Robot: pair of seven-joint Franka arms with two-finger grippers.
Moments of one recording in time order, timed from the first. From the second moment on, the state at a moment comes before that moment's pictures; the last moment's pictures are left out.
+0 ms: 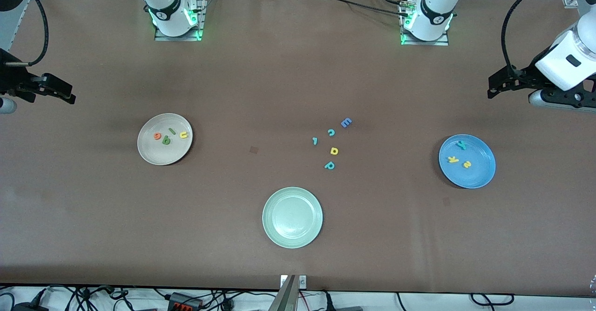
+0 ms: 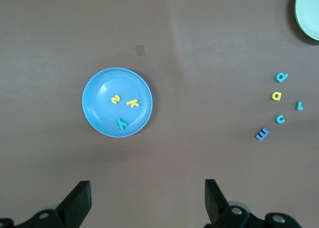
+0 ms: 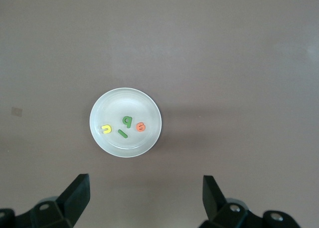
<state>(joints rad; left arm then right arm) -0.04 0.00 -0.01 -1.64 -0.02 1.61 0.05 -0.03 0.03 -0.02 -1.65 -0.03 1.66 -0.03</state>
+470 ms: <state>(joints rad) -0.04 0.00 -0.01 -1.63 -0.02 1.61 0.05 -0.03 0.03 -0.02 -1.65 -0.03 1.66 -0.03</state>
